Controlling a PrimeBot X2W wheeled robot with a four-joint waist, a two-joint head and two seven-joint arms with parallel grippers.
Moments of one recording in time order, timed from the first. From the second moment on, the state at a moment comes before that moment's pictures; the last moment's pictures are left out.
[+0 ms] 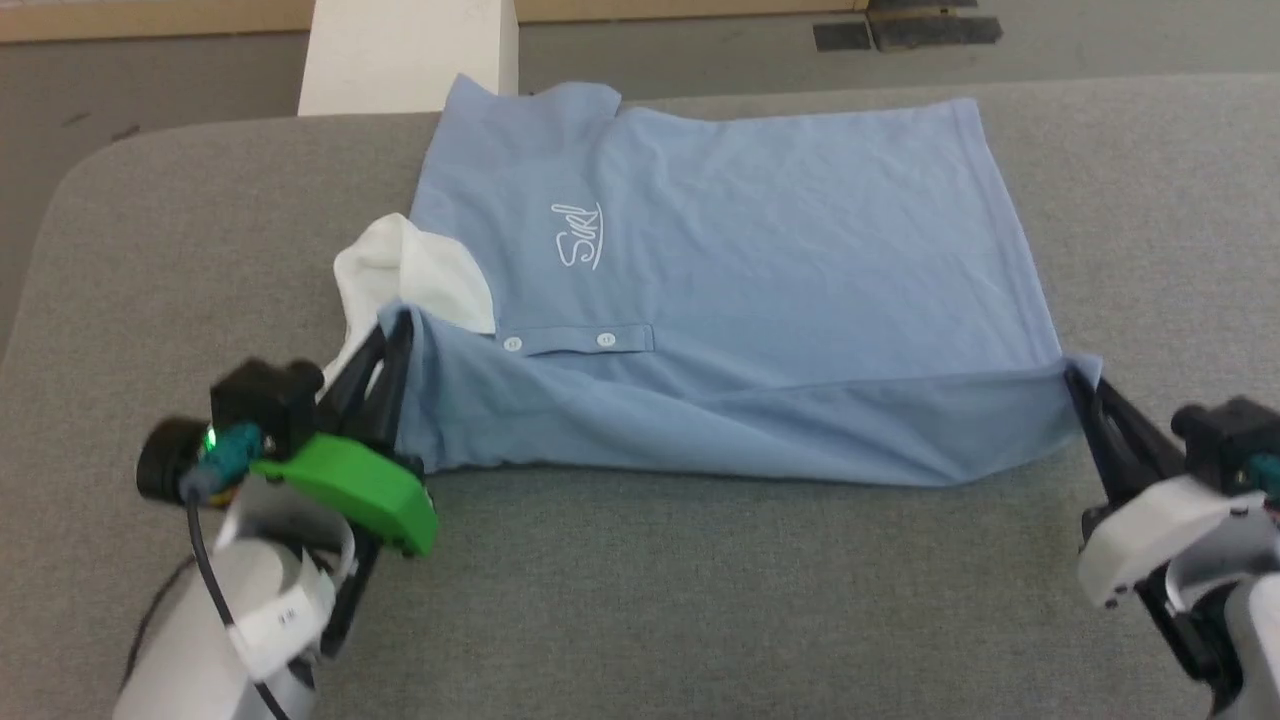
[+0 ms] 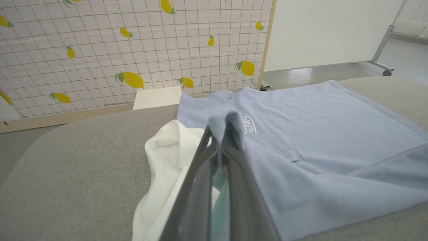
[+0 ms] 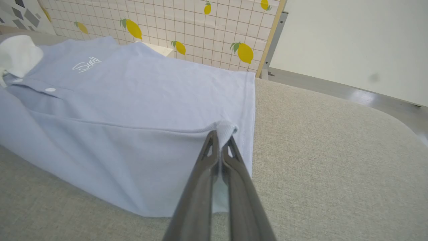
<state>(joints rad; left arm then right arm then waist) -0.27 0.37 -0.32 0.01 -0.41 0.04 -0.04 -0.14 -0.35 0.07 0.10 0.21 0.13 0.01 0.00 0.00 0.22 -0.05</state>
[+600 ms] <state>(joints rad) -0.59 0.41 -0.32 0.33 -0.53 -0.05 0.27 -0.53 -0.43 0.14 0.38 0.33 0.13 0.23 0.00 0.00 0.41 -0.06</state>
